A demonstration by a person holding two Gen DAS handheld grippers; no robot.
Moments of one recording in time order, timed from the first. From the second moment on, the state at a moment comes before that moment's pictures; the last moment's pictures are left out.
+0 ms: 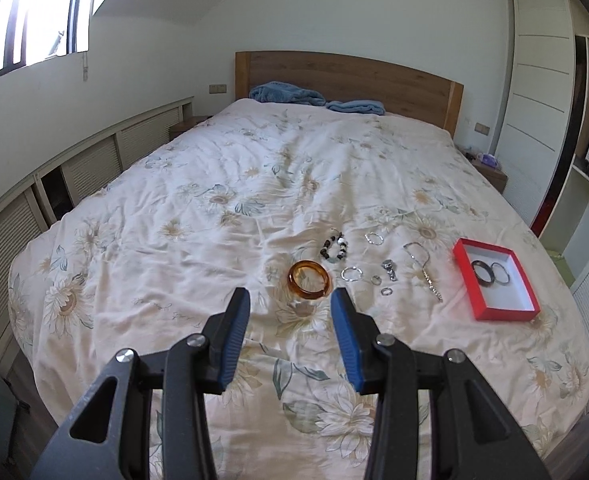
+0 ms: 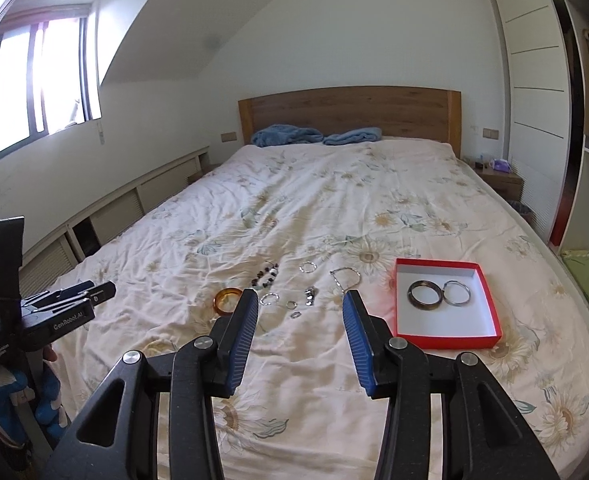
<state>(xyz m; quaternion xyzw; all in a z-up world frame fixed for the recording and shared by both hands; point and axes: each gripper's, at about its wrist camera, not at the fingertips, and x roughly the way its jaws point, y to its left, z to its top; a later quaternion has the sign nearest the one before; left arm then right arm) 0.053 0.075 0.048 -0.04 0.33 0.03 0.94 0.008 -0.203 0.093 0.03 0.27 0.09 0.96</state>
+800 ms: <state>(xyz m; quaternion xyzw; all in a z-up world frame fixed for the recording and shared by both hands) 0.210 0.081 -0.087 -0.10 0.44 0.03 0.89 0.160 -0.201 -0.045 0.05 0.39 0.12 0.91</state>
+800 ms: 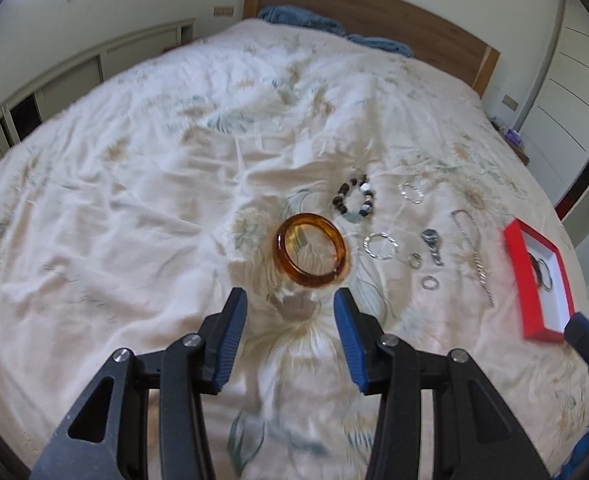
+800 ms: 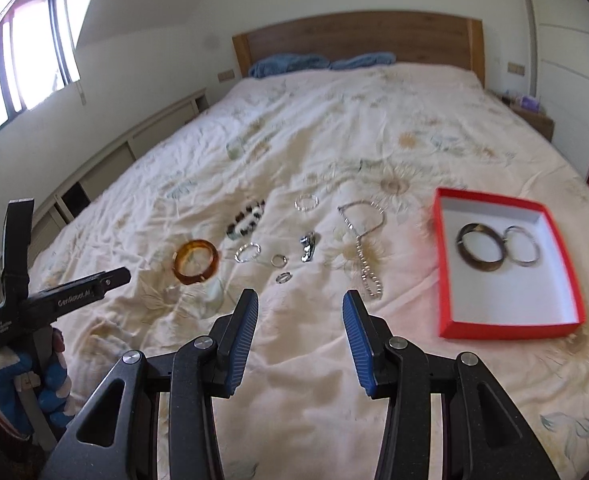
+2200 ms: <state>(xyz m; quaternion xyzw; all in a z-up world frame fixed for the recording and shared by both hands) 0.296 0.081 -0.169 -0.10 0.49 0.05 0.87 0.283 -0.133 -0.173 -0.05 0.47 0.21 0.85</state>
